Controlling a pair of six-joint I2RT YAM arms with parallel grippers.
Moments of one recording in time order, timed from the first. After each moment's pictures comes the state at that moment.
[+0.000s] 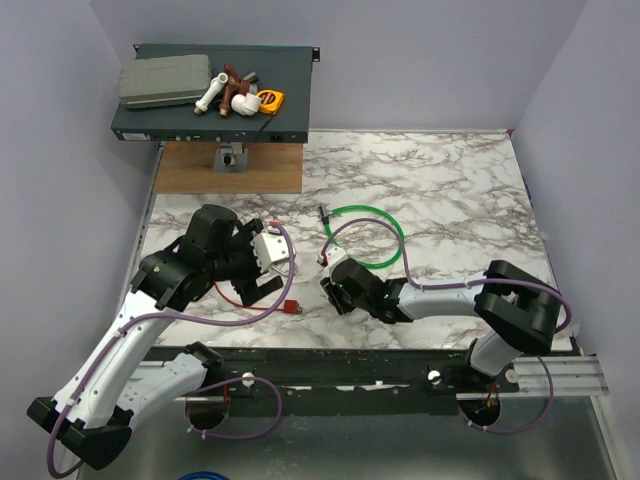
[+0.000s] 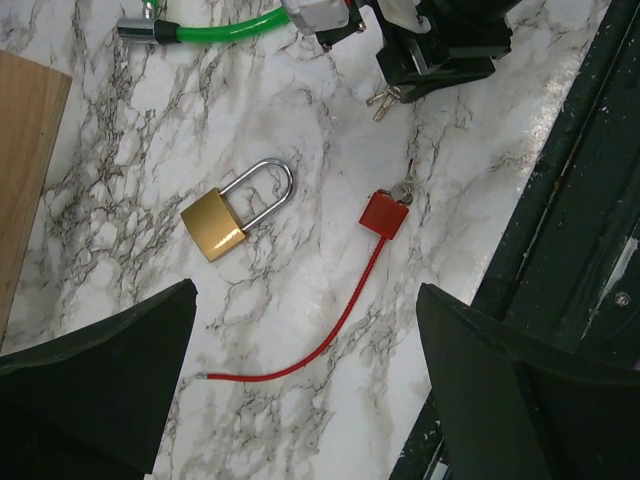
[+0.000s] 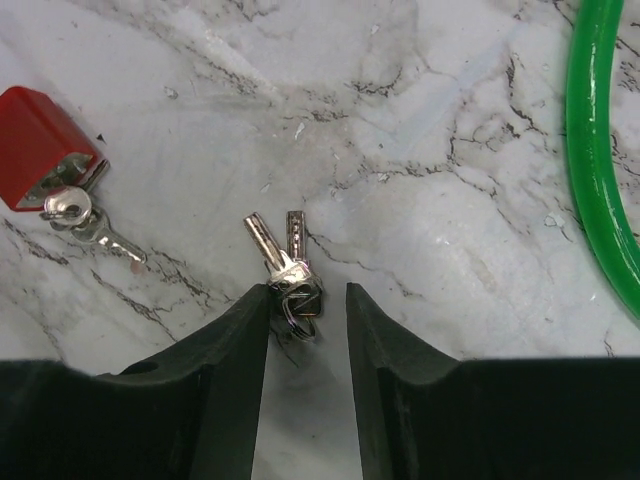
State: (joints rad) left arm -0.55 0.87 1.09 -1.00 0.37 0.60; right arm 1.07 1.61 0.70 0.13 0.21 0.23
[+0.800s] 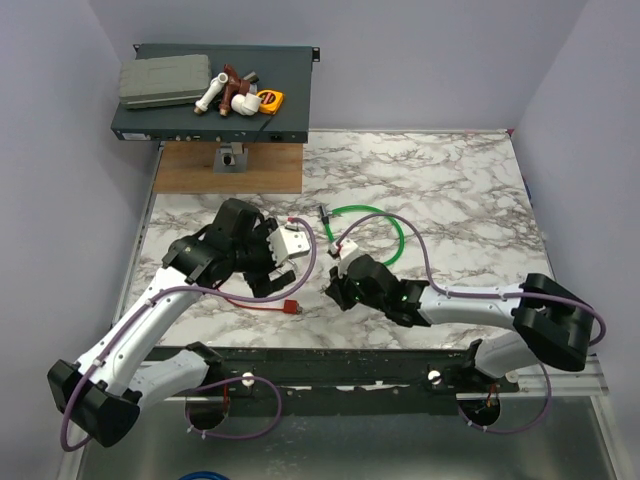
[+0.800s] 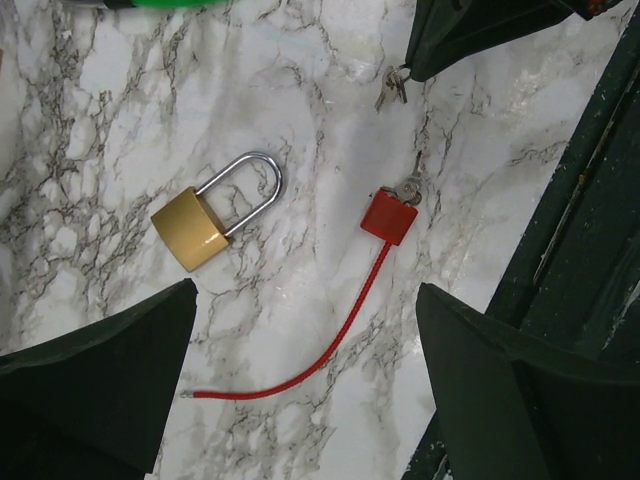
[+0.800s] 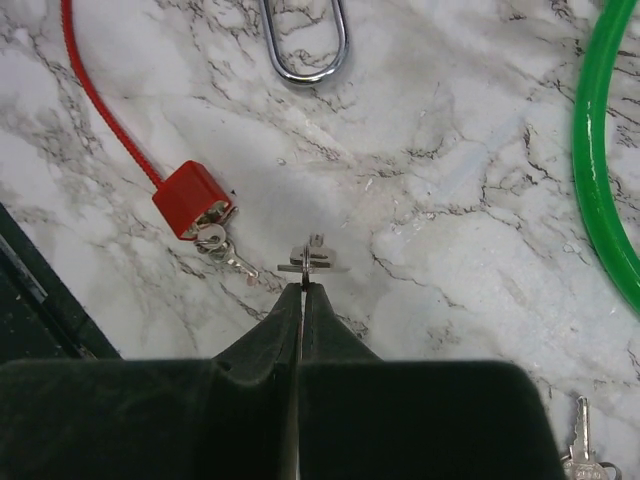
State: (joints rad) left arm -0.55 1.00 1.04 -0.92 0.34 0.61; right arm 1.07 1.45 0.65 0.21 0.15 0.31
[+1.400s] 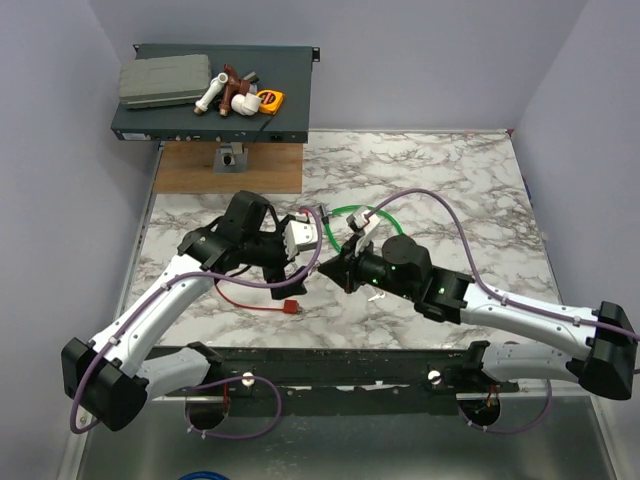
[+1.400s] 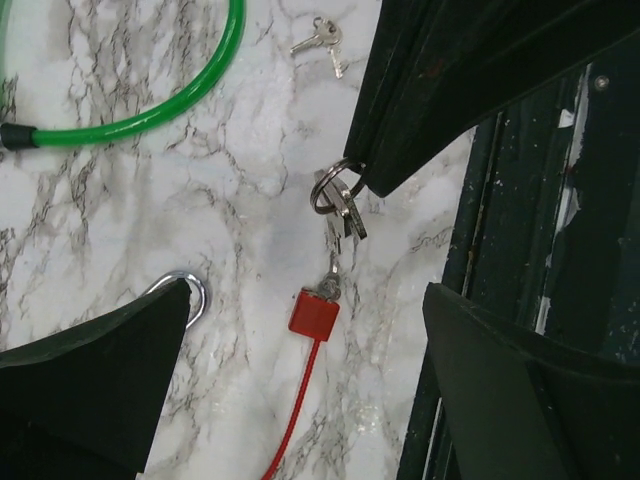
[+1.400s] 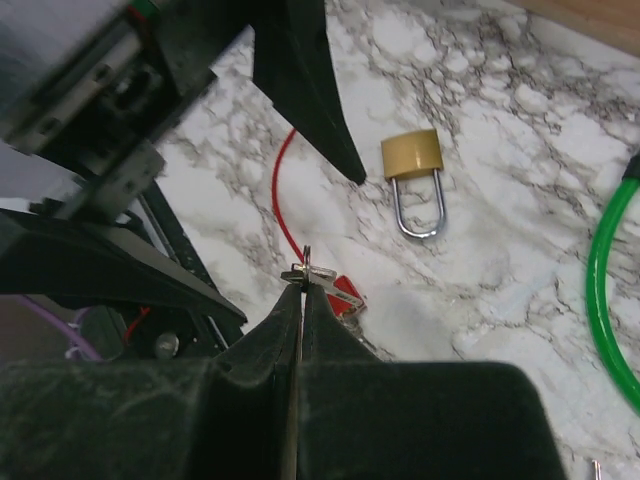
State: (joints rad) left arm -0.56 1.10 1.02 -0.78 0.62 0.54; right arm 1.07 1.15 0.78 0.10 0.05 0.35
